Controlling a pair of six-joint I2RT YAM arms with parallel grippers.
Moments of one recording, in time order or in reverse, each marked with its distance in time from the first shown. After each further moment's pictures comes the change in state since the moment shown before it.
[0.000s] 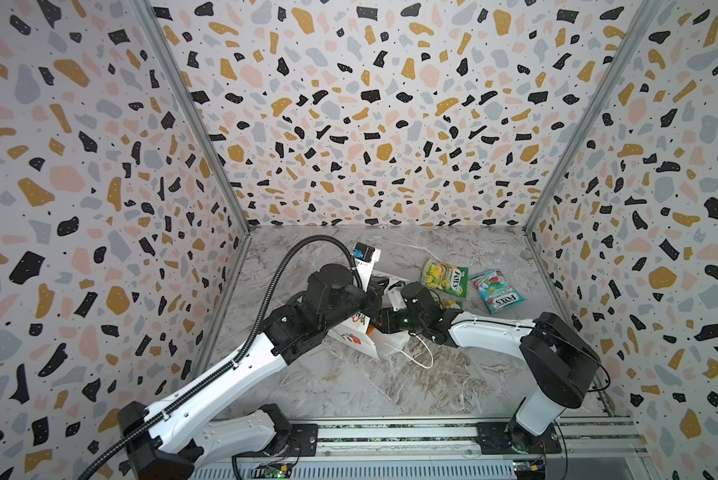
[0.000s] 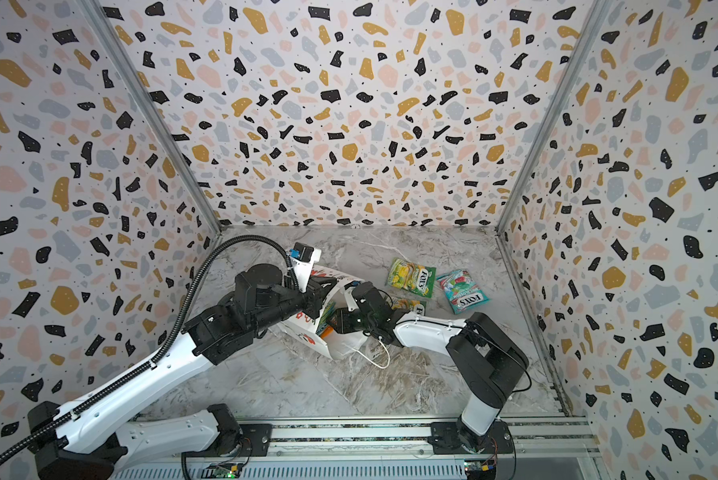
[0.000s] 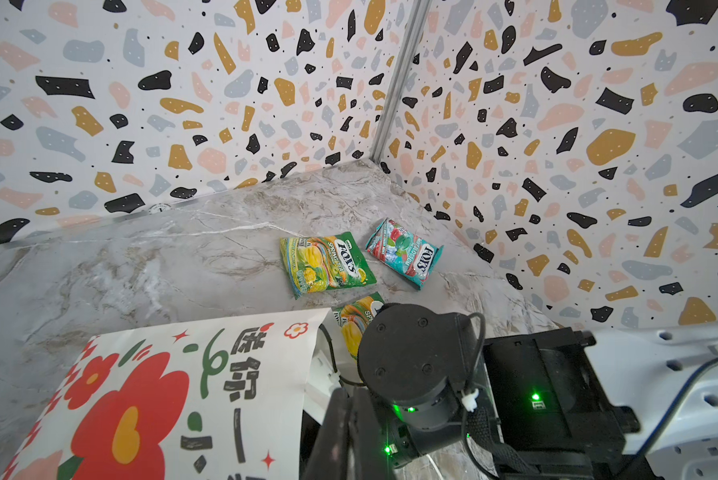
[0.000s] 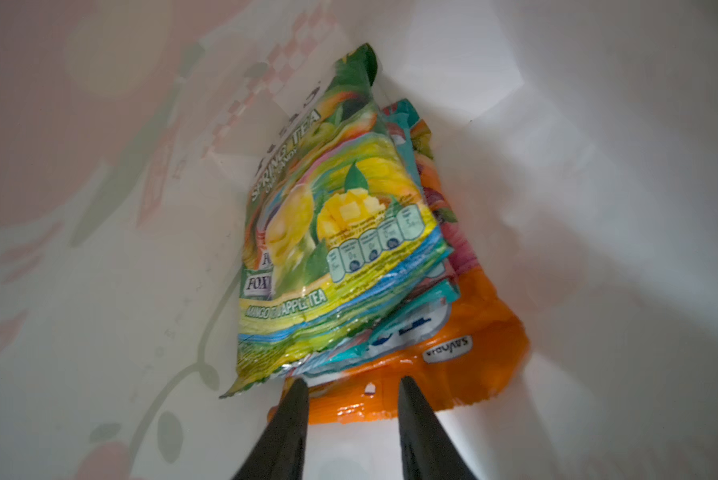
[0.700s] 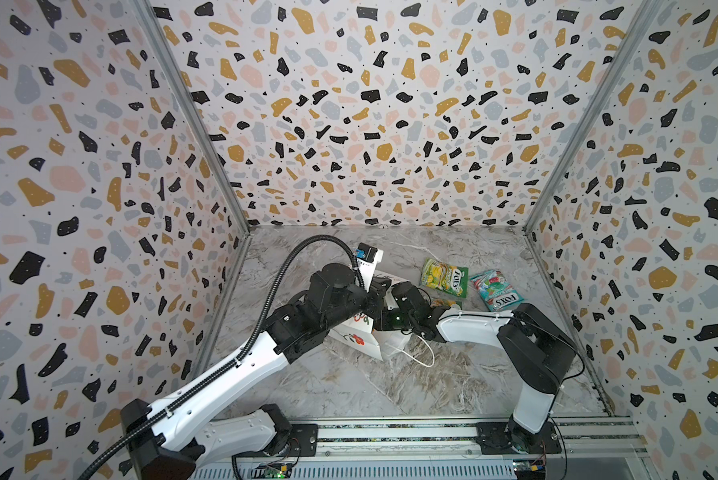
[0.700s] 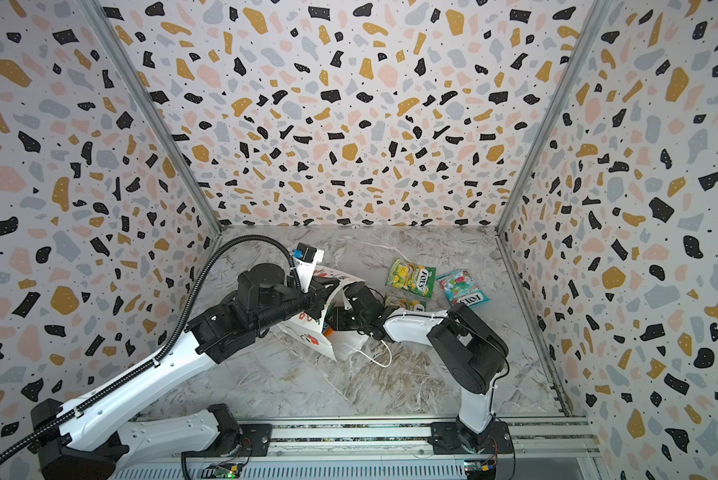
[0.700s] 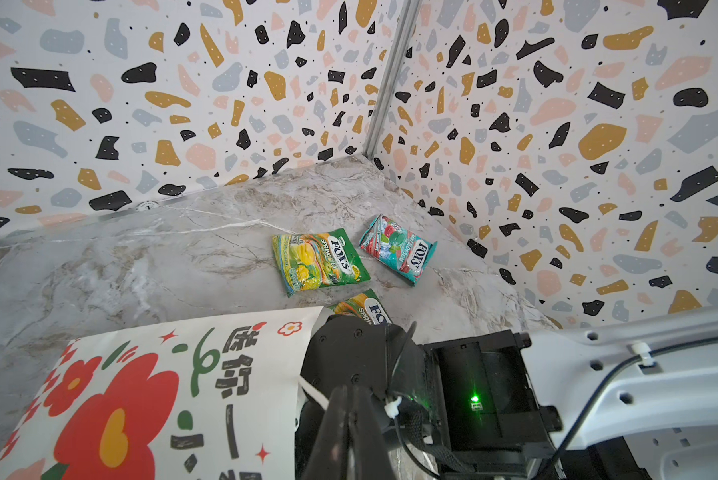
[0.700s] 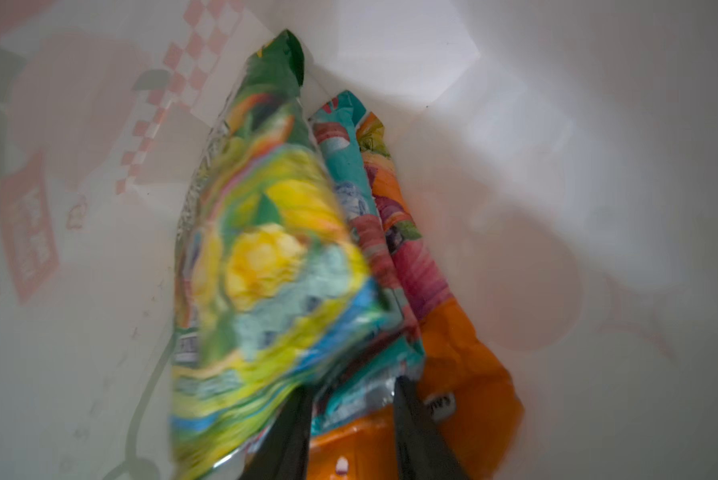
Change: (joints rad) left arm 0.000 0.015 0.000 0.008 0.024 0.000; right arm 0.003 0.138 0.078 0.018 0.034 0.101
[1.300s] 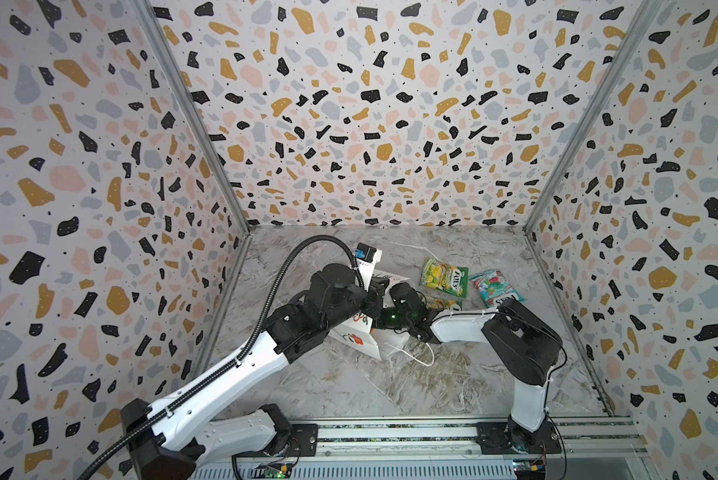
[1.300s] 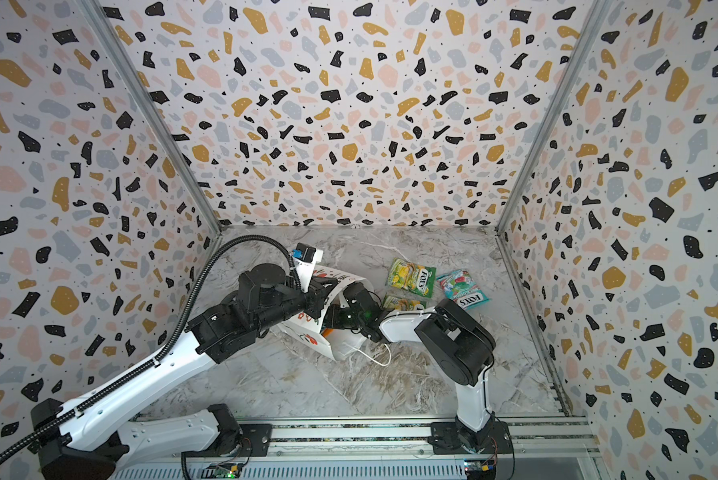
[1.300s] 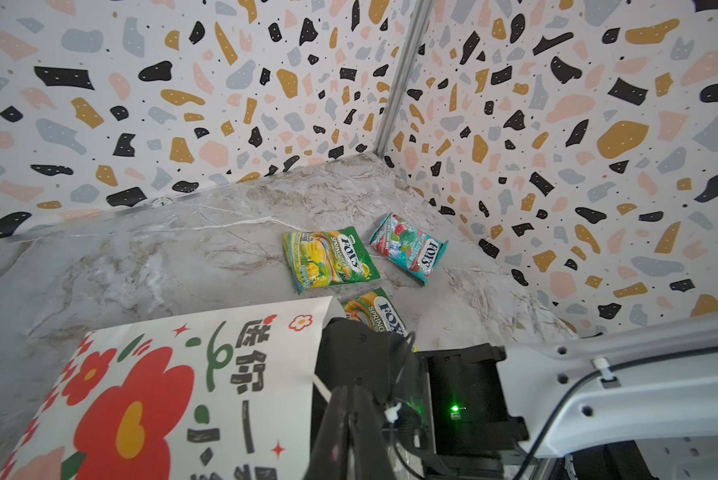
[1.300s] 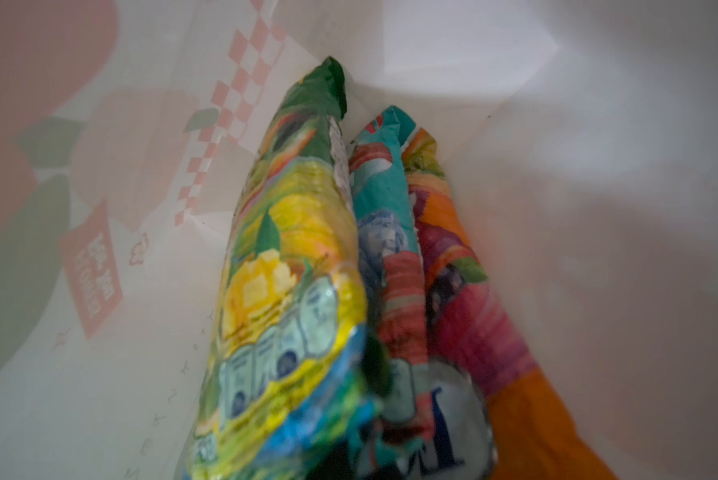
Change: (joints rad) left arm 0.000 -0.006 0.000 -0.031 -0.073 0.002; right arm 0.000 0.038 -0.036 0.203 -0.063 0.087
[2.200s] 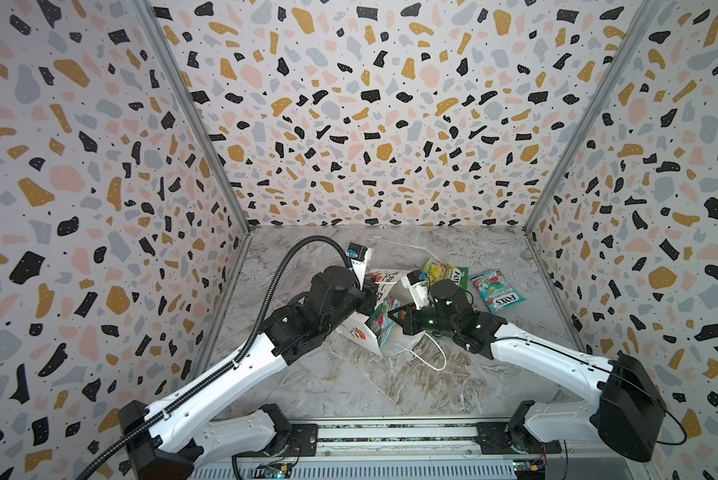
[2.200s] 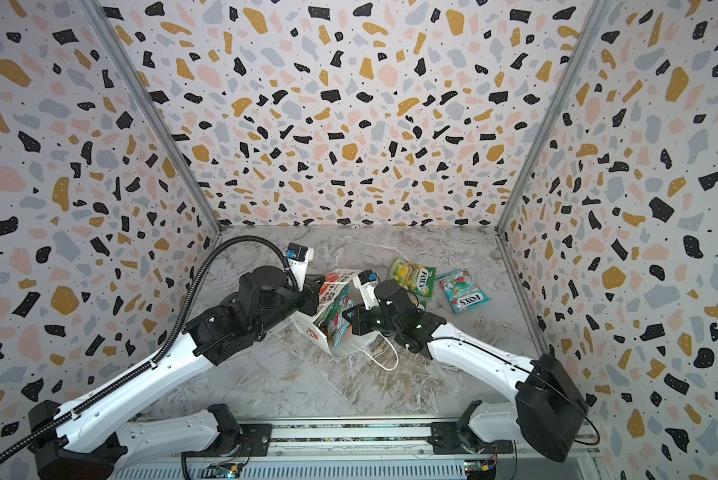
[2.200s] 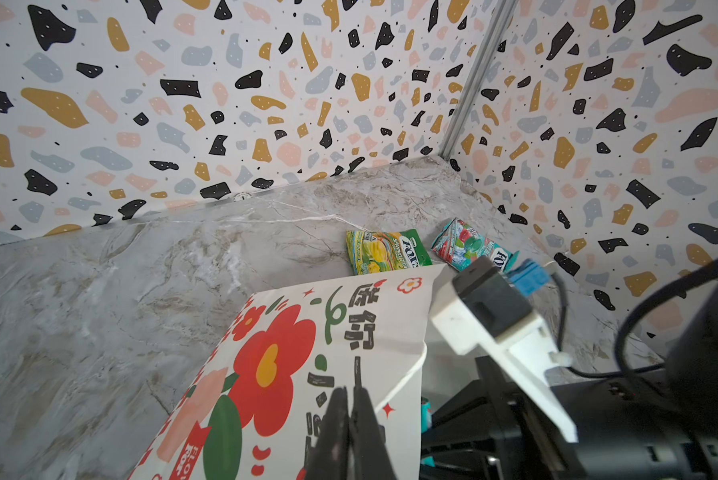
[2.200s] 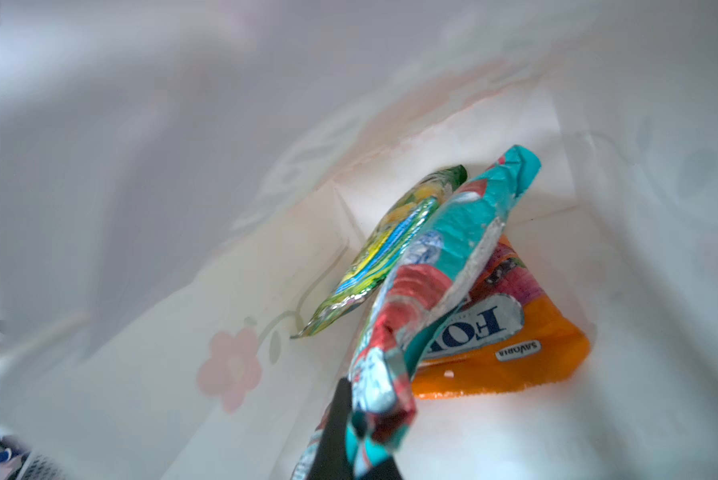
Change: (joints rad) left arm -0.004 -0.006 0.000 -0.044 -0.176 0.002; right arm -0.007 -0.619 -0.111 -0.441 0.046 -0.294
